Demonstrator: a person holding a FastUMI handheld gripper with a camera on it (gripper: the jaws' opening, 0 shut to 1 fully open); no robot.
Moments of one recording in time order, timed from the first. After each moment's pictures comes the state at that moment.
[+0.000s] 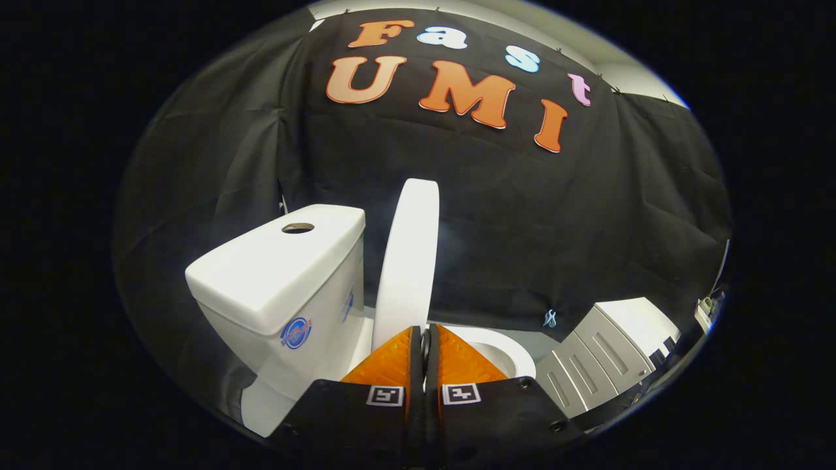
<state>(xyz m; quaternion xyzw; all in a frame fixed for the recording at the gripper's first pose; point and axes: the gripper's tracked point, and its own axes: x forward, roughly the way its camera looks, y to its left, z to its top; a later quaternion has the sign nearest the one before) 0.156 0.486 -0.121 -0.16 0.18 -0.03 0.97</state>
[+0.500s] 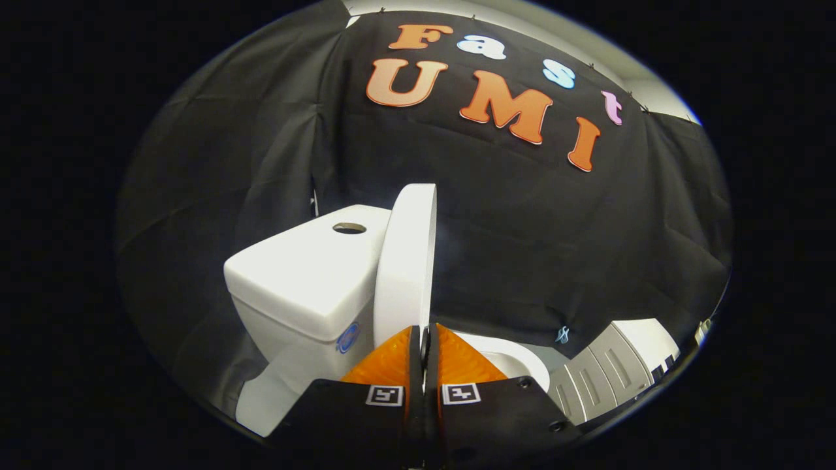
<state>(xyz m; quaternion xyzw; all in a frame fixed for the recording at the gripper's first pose) 0.149 0.544 -0.133 -0.18 0.17 0.02 0.97</state>
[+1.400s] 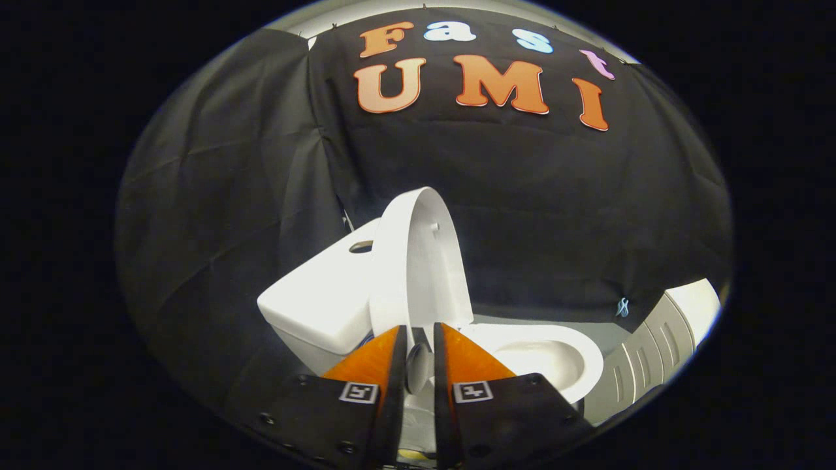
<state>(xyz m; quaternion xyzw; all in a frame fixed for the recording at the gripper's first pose) 0.165 0.534 -0.106 -0.05 0.19 0.11 0.97</state>
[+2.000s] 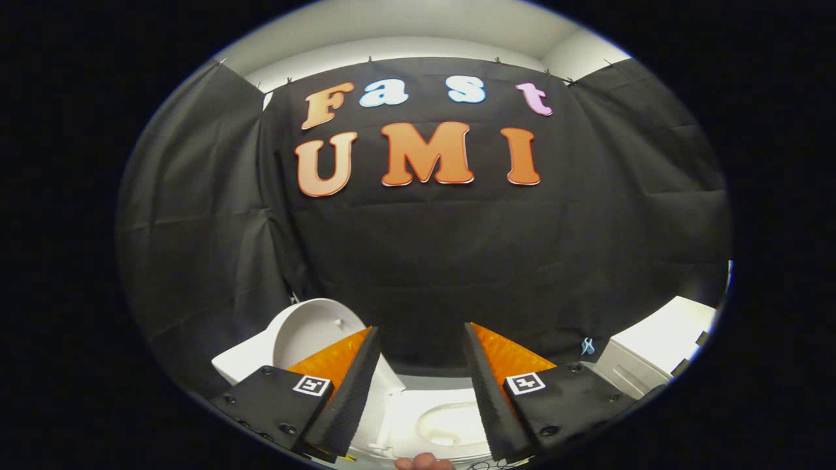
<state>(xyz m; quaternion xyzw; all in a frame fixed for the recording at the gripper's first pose) 0.200 0.348 0.034 -0.02 0.03 0.02 1.00</state>
